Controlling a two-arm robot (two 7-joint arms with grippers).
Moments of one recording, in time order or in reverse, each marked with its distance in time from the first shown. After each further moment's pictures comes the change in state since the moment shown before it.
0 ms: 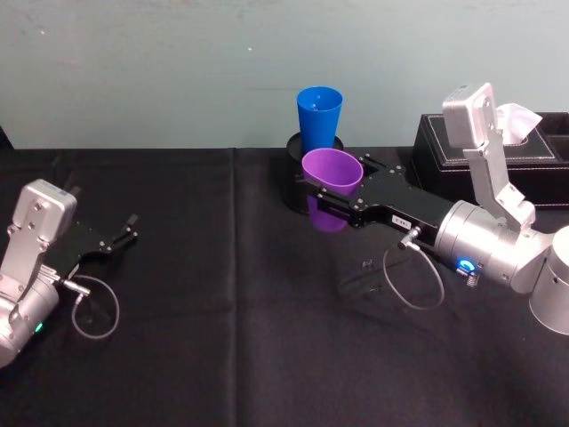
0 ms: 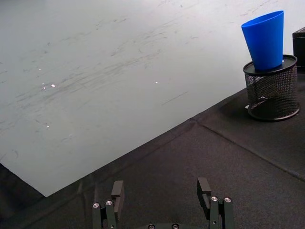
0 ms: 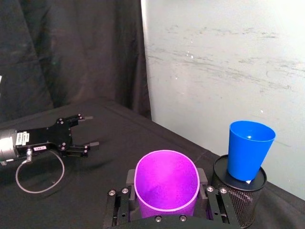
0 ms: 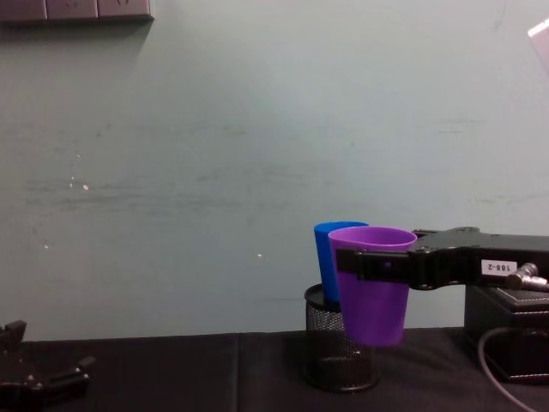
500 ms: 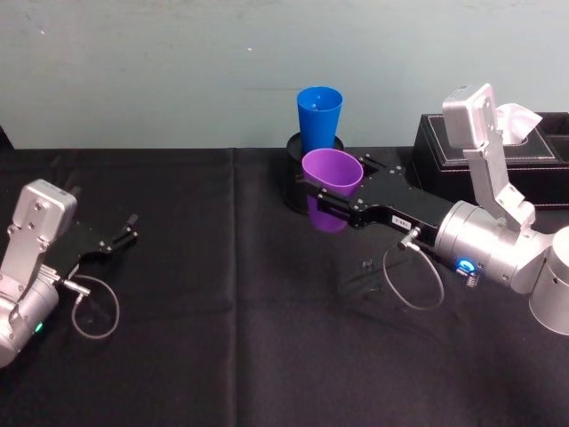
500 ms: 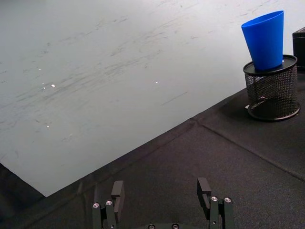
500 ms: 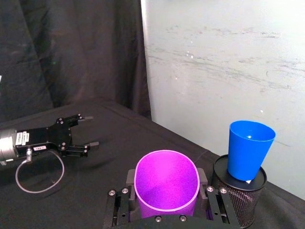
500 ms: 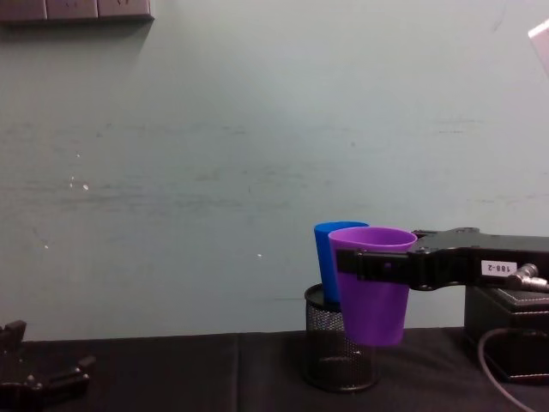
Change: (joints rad) left arm 0.000 0.000 0.000 0.000 0.000 0.000 0.000; right arm -0.001 -0.001 0.001 0.001 -0.001 -0.001 0.001
